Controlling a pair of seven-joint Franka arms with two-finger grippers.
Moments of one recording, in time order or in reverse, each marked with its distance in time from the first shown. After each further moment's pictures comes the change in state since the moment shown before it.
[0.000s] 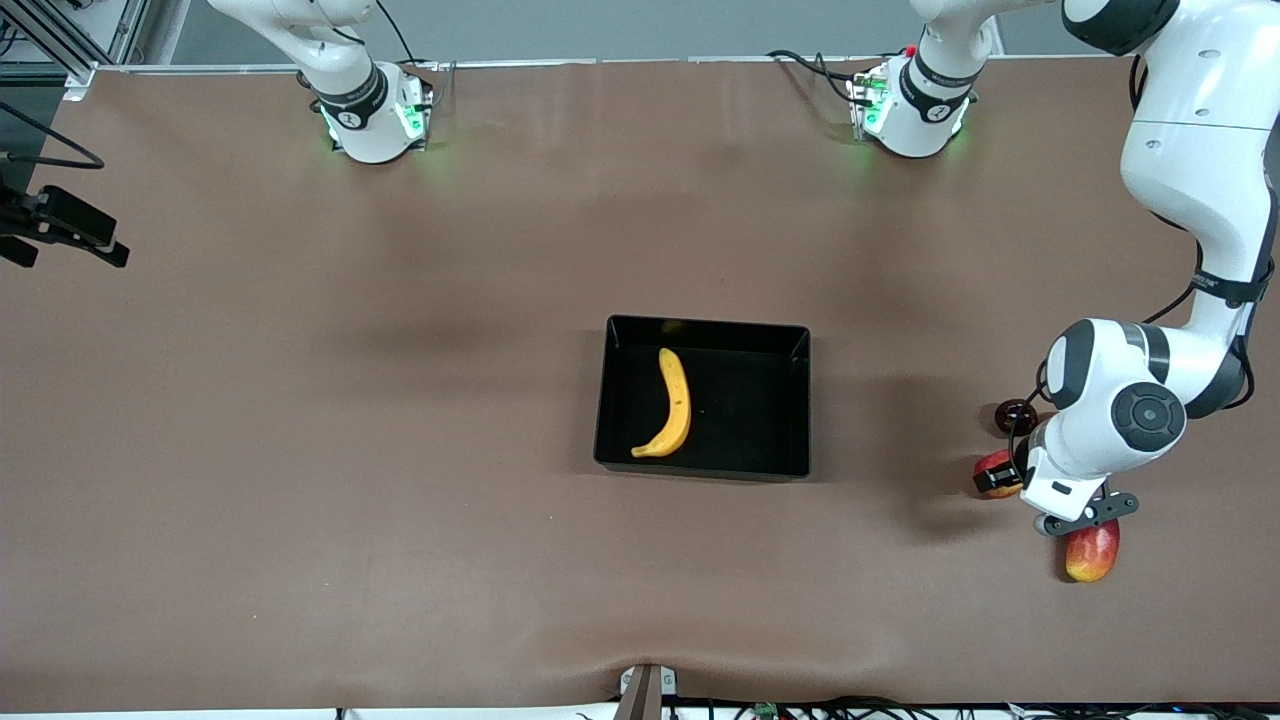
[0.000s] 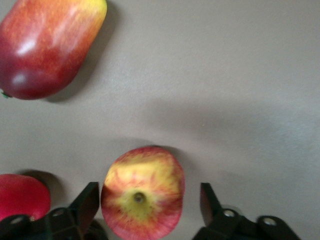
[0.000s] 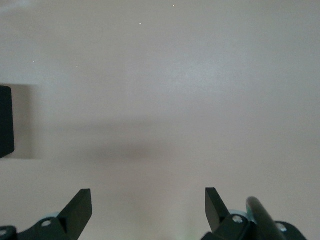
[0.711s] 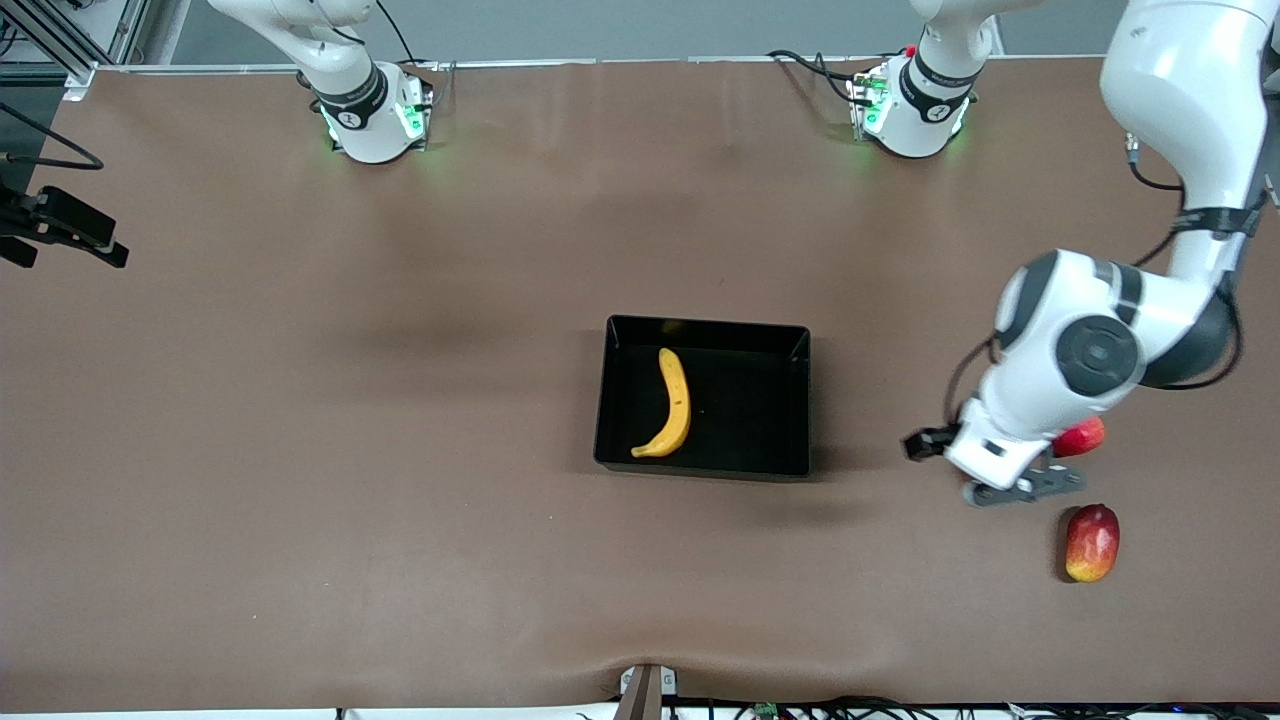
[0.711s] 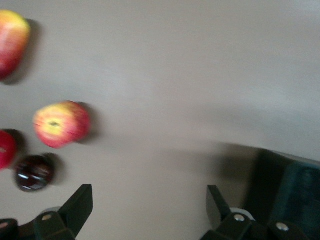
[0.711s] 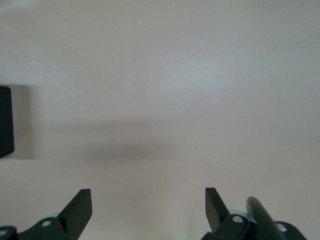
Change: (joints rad) left arm -0.027 -0.164 -0.288 0.021 0.000 -0.252 -0.105; right arm 0.000 0.001 -0.001 0.000 0.000 0.000 0.000
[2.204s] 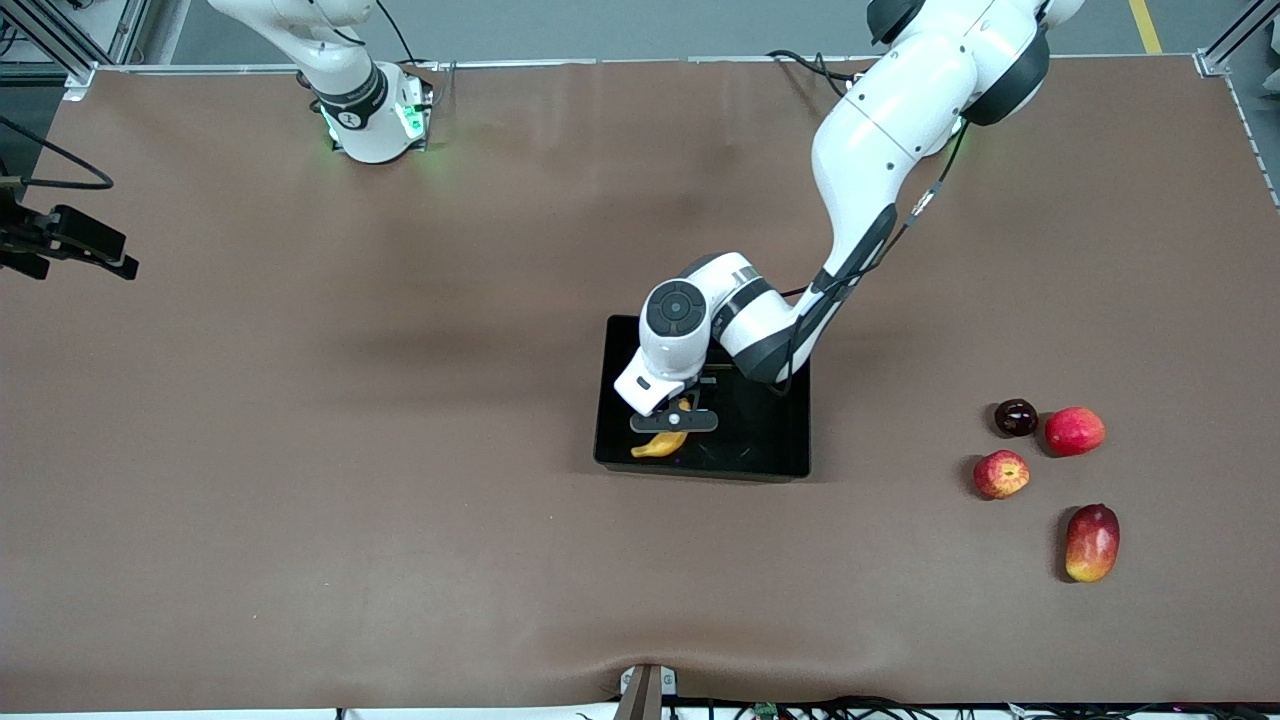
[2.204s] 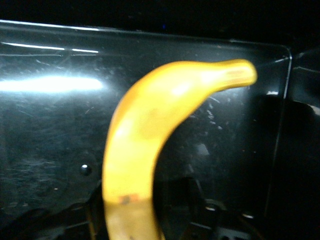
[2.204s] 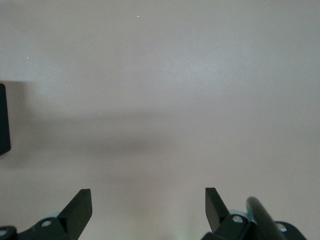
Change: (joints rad) left arm -0.684 0.390 0.214 0.213 0.019 0.216 -0.344; right arm -0.001 0.036 -0.001 0.000 0.000 0.000 0.000
